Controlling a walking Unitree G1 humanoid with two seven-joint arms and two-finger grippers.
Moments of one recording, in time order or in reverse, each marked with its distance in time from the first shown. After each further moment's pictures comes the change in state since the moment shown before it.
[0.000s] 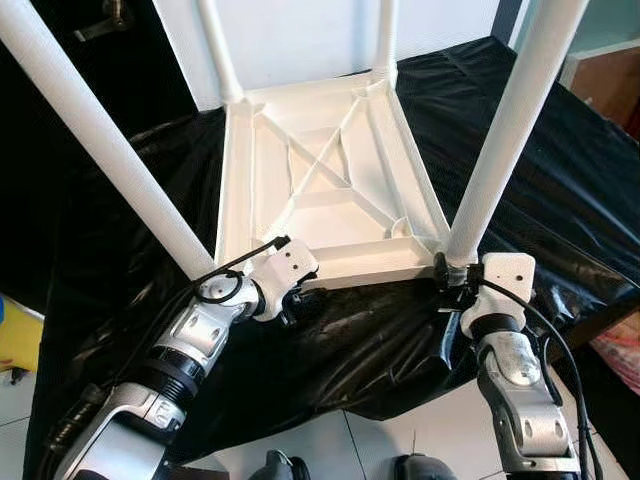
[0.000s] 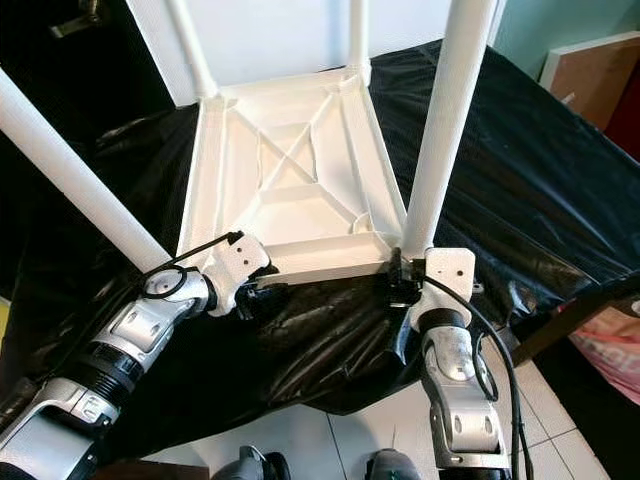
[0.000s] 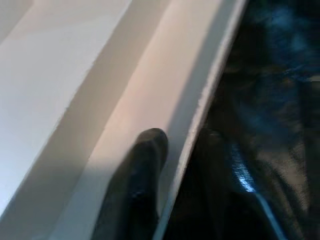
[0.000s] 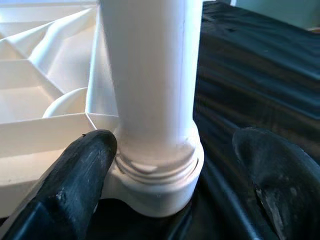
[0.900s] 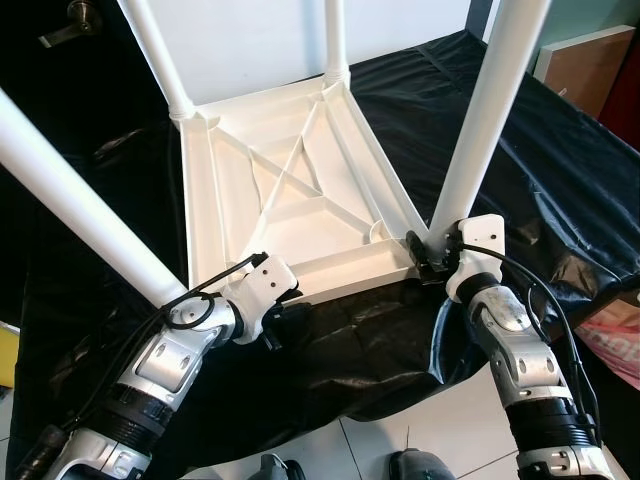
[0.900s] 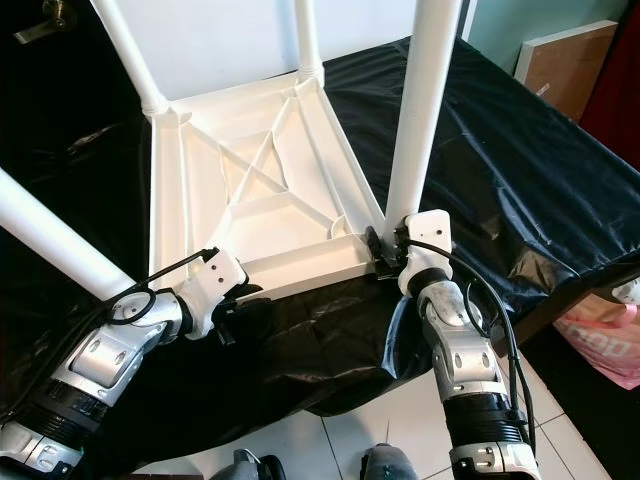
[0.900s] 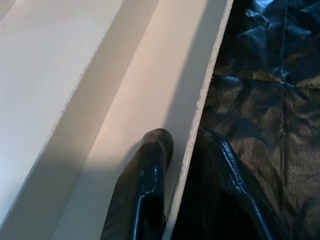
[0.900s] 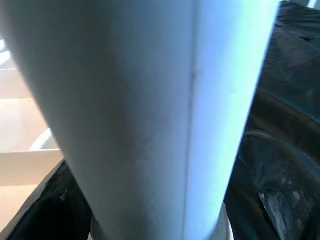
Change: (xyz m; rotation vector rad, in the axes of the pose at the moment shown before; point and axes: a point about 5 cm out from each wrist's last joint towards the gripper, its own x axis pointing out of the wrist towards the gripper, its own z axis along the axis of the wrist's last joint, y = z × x) left arm -0.038 -0.019 -0.013 -0.071 0.015 -0.004; right arm 0.056 0.014 -0.002 -0.022 0.012 0.321
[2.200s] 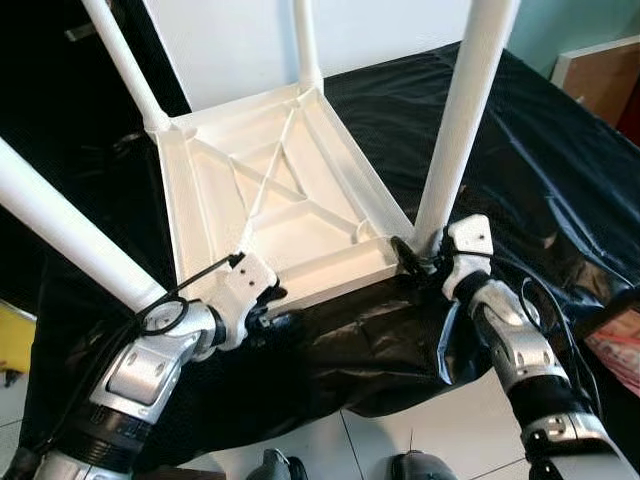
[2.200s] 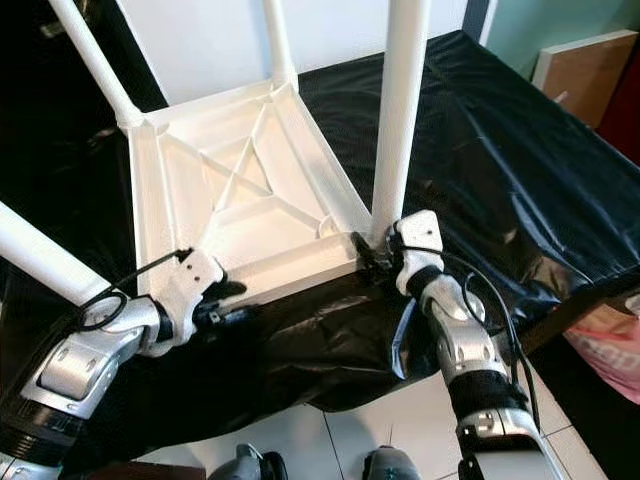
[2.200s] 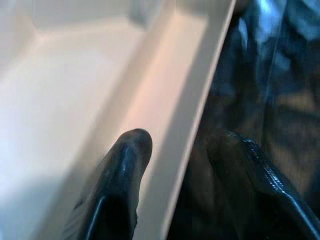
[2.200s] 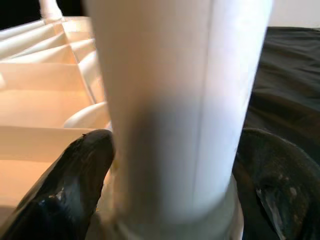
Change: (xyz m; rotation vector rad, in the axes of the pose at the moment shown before) left arm -0.023 0.001 0.015 -0.073 -0.122 0.038; right arm 0.004 -0.001 -0.014 -0.025 -0.090 0.223
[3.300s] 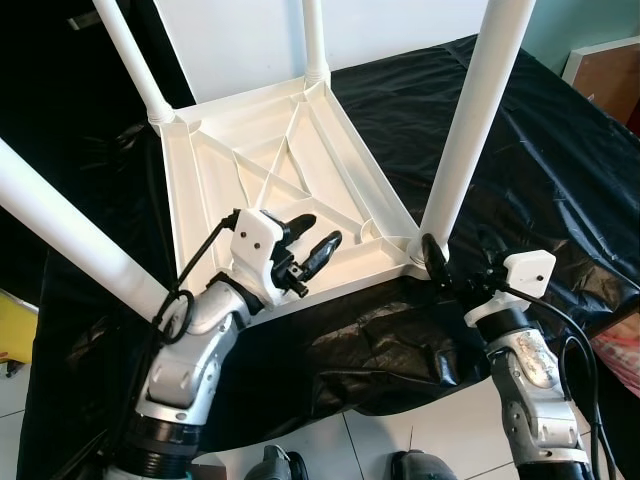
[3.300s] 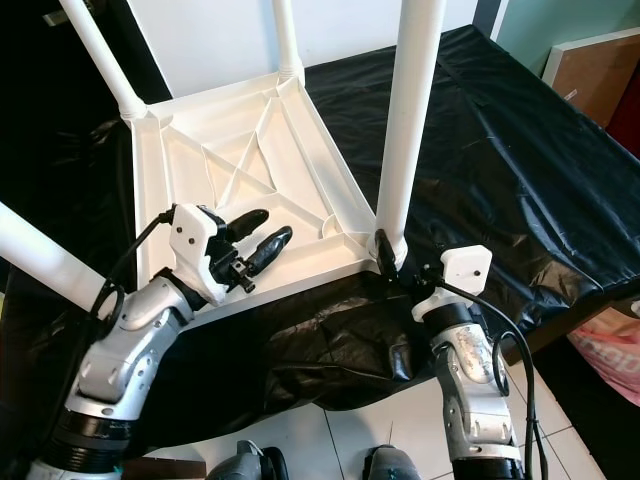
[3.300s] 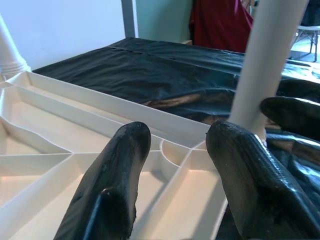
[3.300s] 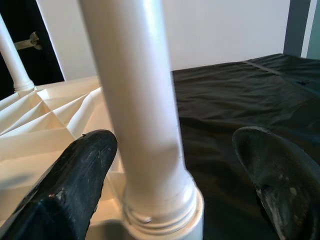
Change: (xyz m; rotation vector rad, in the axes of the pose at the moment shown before) left arm 0.013 -0.017 0.051 0.010 -0.498 0.226; right arm -0.056 0.022 0.030 0.117 -0.198 -0.256
